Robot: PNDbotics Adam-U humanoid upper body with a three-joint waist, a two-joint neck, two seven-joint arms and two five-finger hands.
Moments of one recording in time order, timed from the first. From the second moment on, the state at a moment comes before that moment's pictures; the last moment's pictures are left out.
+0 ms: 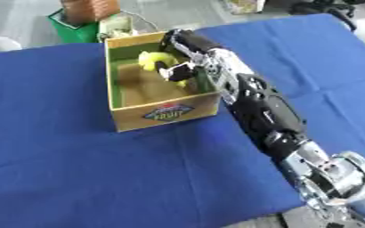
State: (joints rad) left arm -0.15 0.24 0.16 -1.74 0.19 -0.09 0.16; right arm -1.01 -0.23 0.06 -0.84 1.04 -0.27 0.16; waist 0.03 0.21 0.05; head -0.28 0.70
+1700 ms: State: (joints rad) left arm -0.15 0.24 0.16 -1.74 0.19 -0.10 0.17; right arm -0.68 -0.53 -0.14 -1.23 0.42 -0.09 -0.12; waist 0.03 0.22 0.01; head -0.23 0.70
